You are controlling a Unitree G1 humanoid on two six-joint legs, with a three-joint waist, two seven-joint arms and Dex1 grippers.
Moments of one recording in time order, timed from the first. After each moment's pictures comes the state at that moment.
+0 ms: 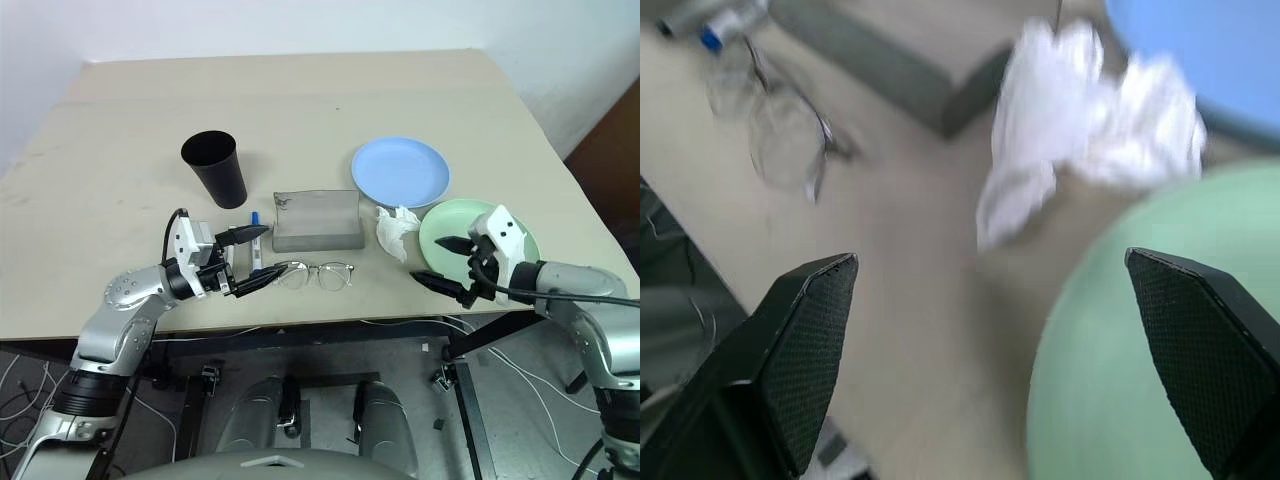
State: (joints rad) left arm -0.22 0.47 -0.05 -0.08 -0.41 0.14 -0.96; right arm -0.08 -0.89 -0.22 -0.27 0.56 0.69 0.89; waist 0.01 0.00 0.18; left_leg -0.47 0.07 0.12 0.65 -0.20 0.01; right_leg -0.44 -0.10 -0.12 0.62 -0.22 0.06
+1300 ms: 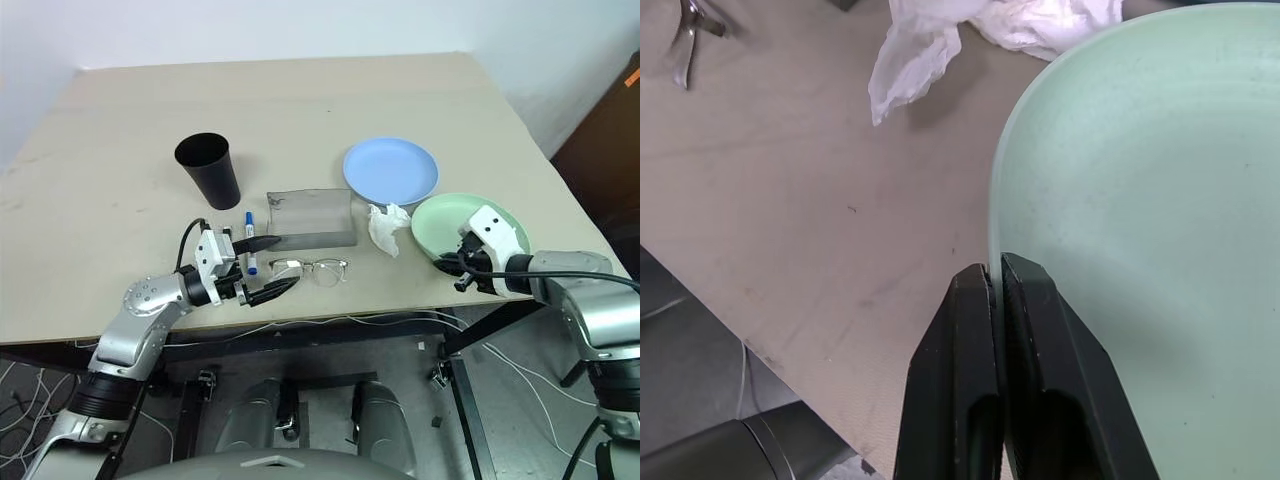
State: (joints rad) left arm -0.22 0.43 -0.10 -0.06 -0.34 0.10 -0.94; right arm -0.23 -0.94 -0.10 -0.16 0.41 0.80 0.91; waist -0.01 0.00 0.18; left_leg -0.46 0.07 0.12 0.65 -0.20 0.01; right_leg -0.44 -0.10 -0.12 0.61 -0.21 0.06
